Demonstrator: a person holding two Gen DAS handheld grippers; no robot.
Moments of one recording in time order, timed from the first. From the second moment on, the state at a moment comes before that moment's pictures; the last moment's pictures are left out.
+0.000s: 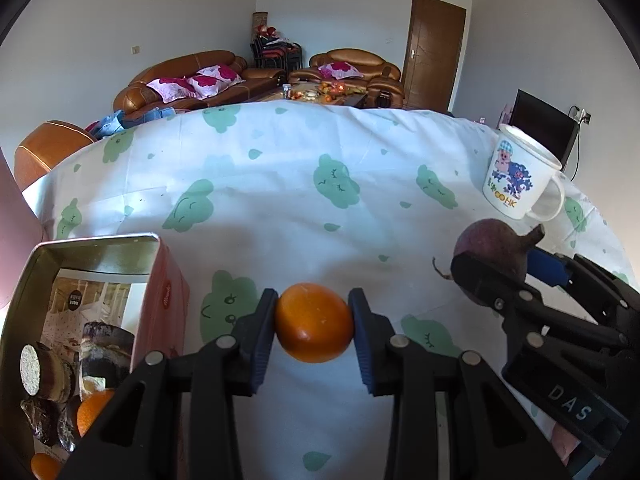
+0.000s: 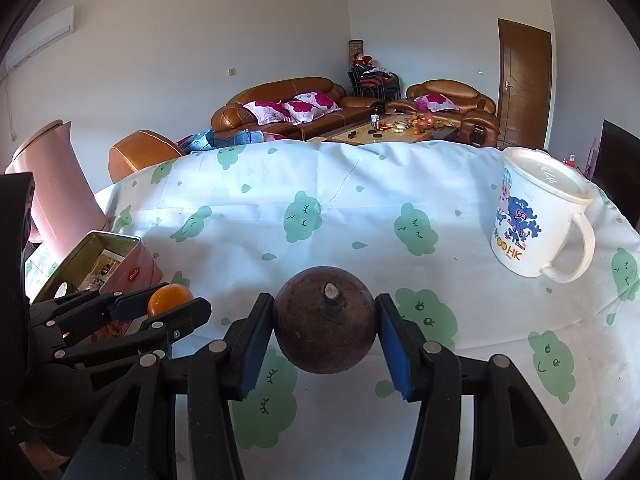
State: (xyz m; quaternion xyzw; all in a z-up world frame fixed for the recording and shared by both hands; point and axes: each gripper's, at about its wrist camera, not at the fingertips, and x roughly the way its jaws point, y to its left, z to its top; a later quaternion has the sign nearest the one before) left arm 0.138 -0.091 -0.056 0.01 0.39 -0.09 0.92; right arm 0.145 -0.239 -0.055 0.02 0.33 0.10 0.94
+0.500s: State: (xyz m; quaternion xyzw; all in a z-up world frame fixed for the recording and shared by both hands) left arm 0.117 -0.090 -0.047 0.01 0.34 -0.09 0.94; right arm 0.129 -0.240 -0.049 0.02 0.31 0.10 0.95
